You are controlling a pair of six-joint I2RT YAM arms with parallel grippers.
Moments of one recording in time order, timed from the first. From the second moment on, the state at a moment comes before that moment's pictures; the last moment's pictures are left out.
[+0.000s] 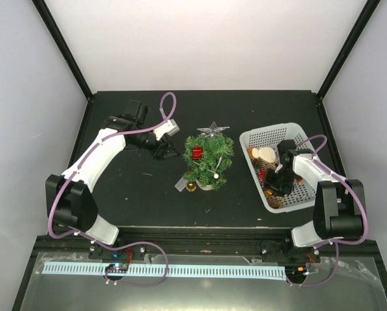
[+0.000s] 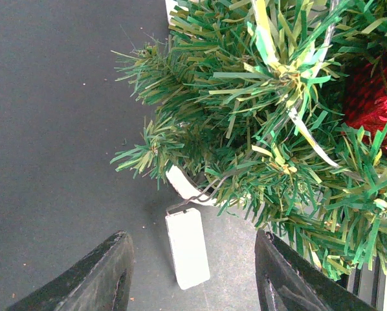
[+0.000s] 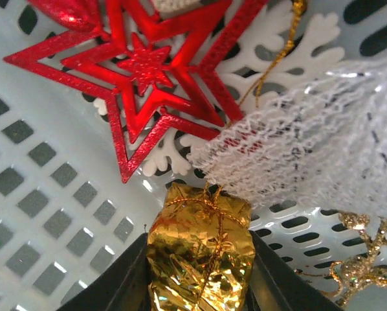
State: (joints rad) left arm -0.28 1.53 1.32 -0.91 0.75 0.56; right arm 0.07 1.48 0.82 -0.92 -0.24 0.47
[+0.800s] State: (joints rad) left arm -0.28 1.53 1.32 -0.92 0.74 0.56; right arm 0.11 1.18 1.13 -1.15 -0.23 0.46
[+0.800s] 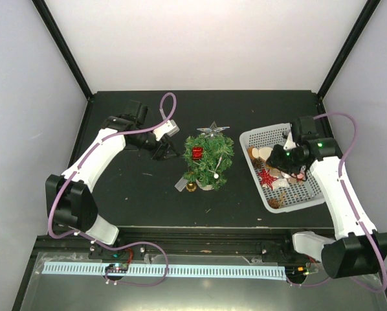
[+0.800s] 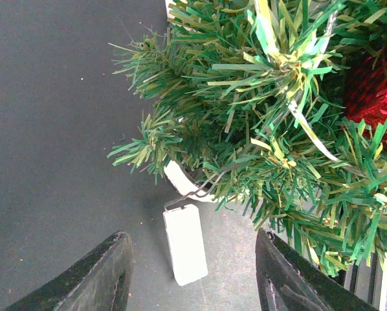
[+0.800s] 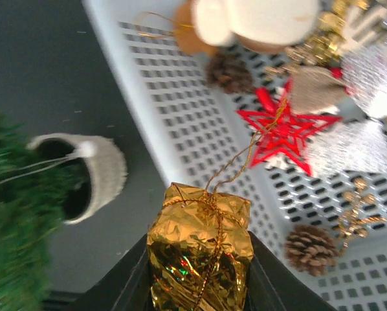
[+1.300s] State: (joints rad) left arm -0.28 1.53 1.32 -0.92 0.75 0.55; right arm 0.55 1.28 1.55 -1.20 -0.26 0.43
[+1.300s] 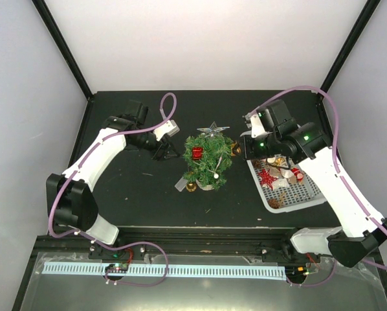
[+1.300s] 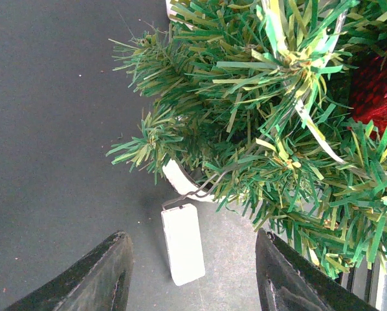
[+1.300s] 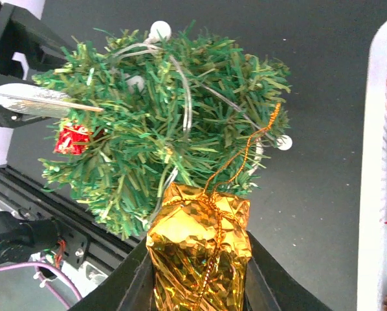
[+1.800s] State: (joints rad) left arm -0.29 1.53 1.32 -0.92 0.75 0.54; right arm 0.55 1.37 1.60 -1.19 -0.23 0.43
